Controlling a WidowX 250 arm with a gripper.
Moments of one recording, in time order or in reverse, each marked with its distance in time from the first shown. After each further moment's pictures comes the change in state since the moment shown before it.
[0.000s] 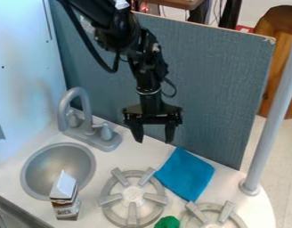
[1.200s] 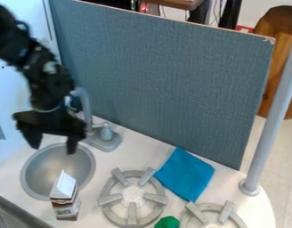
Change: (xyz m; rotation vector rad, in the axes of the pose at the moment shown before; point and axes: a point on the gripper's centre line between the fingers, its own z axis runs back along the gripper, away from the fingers) arm -0.074 0.157 0.052 0.272 -0.219 0.060
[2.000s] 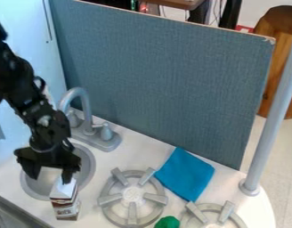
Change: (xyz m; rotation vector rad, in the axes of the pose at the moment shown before) arm -0.020 -0.003 -0.074 0.026 0.019 -0.019
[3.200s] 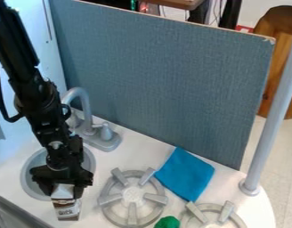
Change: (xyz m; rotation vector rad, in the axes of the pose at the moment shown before) arm -0.004 -0.019 -0.037 -0.010 0.013 0.070
